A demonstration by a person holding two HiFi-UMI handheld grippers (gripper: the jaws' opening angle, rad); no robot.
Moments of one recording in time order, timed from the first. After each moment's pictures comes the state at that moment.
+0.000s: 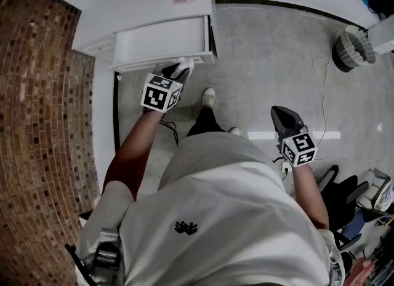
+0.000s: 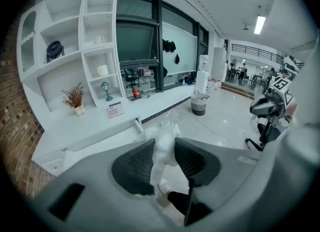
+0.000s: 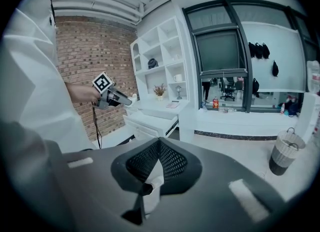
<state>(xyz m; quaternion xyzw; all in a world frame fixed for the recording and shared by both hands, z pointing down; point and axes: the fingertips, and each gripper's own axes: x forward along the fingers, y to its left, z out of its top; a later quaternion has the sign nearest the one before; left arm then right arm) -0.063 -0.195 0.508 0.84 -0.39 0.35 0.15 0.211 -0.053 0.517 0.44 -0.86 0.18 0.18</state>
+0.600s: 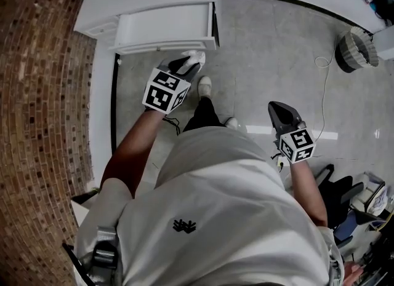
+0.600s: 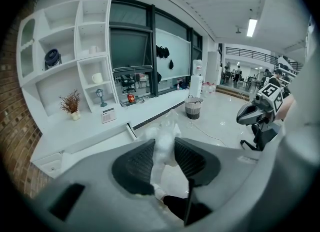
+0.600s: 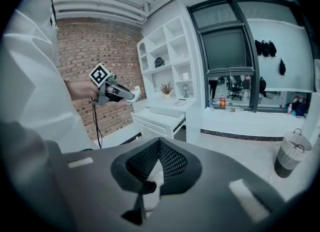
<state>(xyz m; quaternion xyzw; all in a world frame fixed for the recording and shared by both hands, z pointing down) -0.024 -0.138 0.477 0.85 -0.38 0.33 0.14 0.205 -0.023 0.521 0.40 -0.88 0.18 0.18</state>
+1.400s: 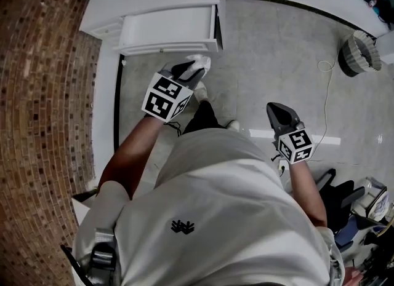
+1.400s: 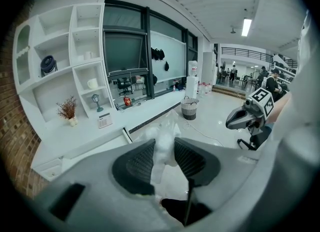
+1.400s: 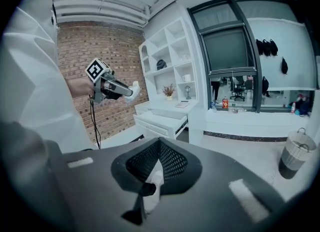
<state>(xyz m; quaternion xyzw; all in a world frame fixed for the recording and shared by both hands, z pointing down) -0.006 -0.115 0.450 0.86 -0.36 0.33 0.12 0.199 -0.022 0.520 0.39 -0.89 0.18 0.17</state>
